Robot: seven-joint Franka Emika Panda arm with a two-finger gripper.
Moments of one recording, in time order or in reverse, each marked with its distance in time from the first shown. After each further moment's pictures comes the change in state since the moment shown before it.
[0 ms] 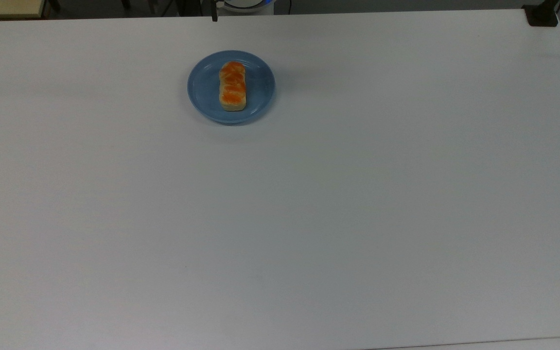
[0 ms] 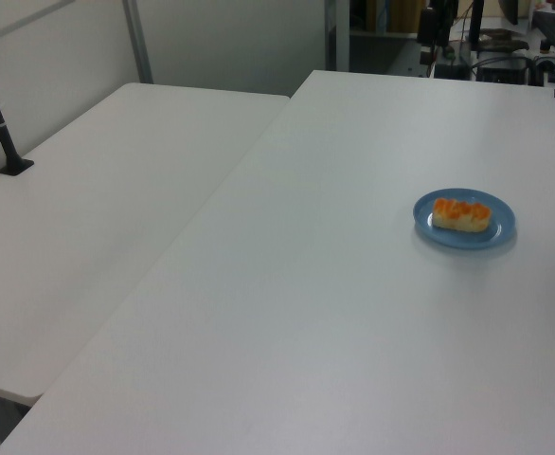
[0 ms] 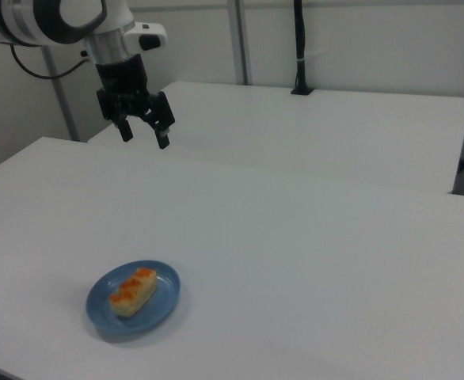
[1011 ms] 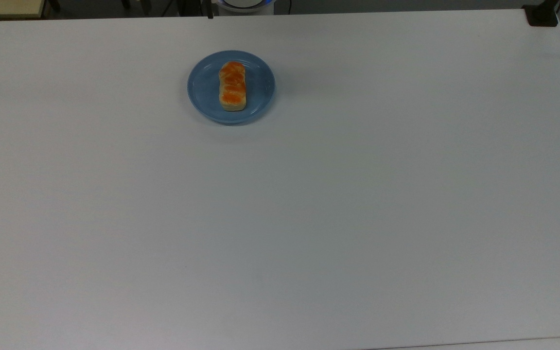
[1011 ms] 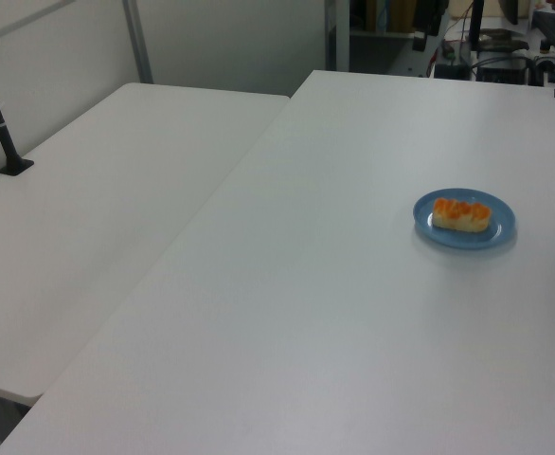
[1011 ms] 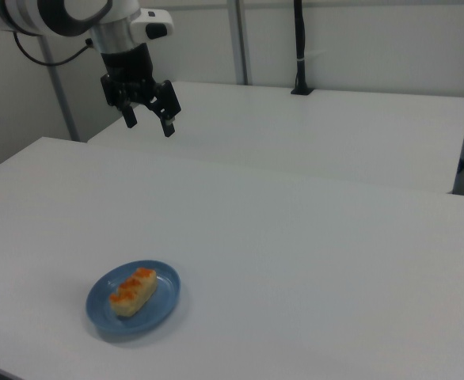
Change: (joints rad) arm -0.013 0.013 -0.021 0.052 0.062 0.021 -0.036
